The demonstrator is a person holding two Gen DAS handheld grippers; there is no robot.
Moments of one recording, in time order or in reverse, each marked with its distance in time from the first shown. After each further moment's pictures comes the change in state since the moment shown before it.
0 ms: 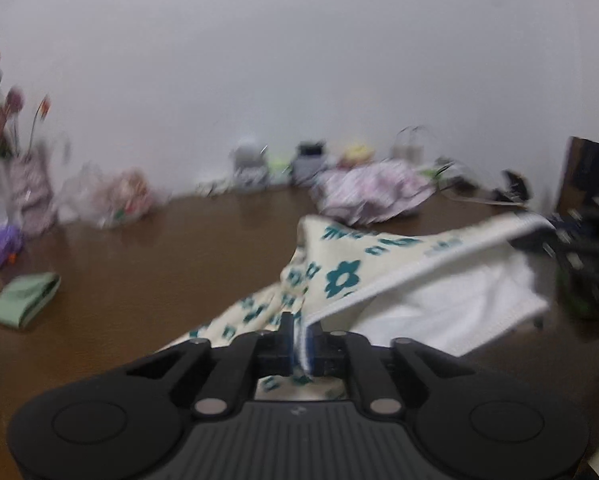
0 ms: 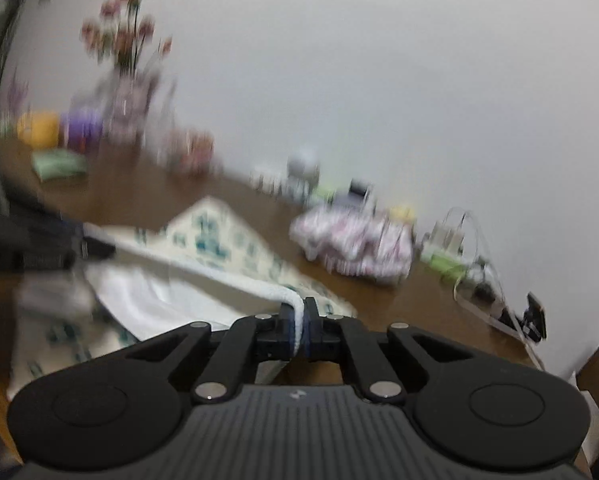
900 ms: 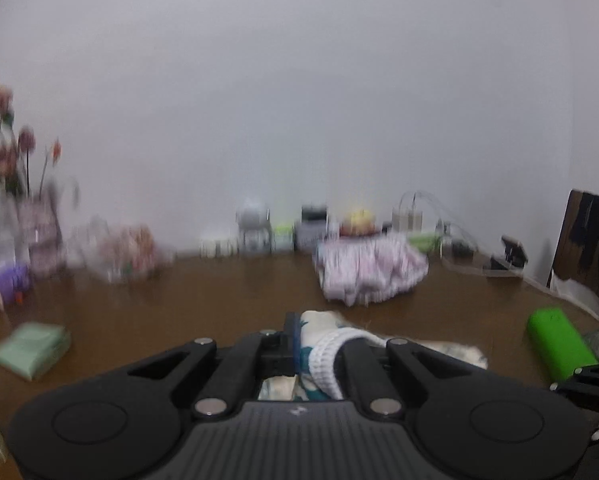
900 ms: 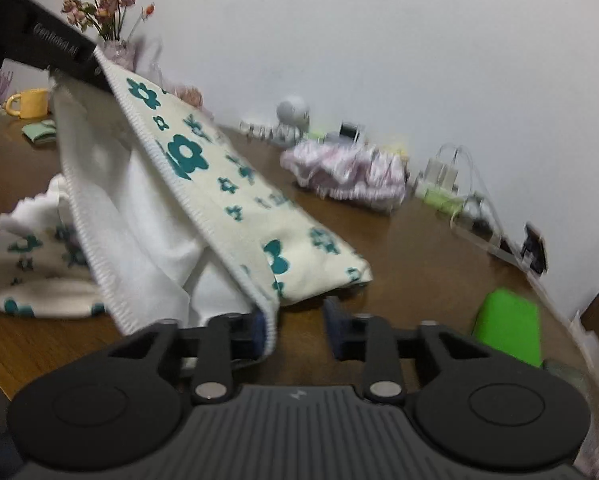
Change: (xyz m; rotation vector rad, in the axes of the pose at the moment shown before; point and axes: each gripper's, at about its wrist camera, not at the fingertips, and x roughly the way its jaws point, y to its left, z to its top) left arm -0.026 0.002 0.064 -0.040 -0.154 0.026; right arm 0.001 -0.006 -0.035 0.026 0.141 -0.008
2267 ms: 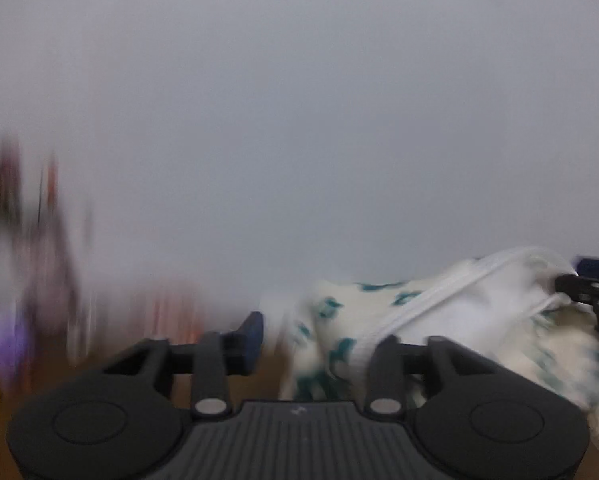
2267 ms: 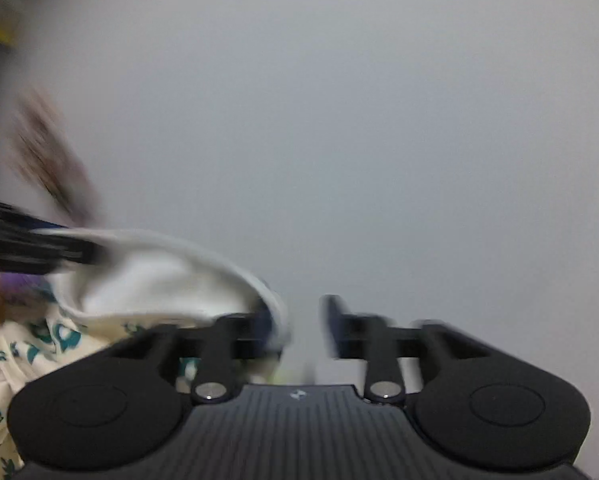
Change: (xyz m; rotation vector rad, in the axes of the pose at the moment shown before) left arm 0.249 0.155 0.195 -0.194 0.312 0.083; right arm 0.185 -0.081 0.370 0.034 -0.026 -0.004
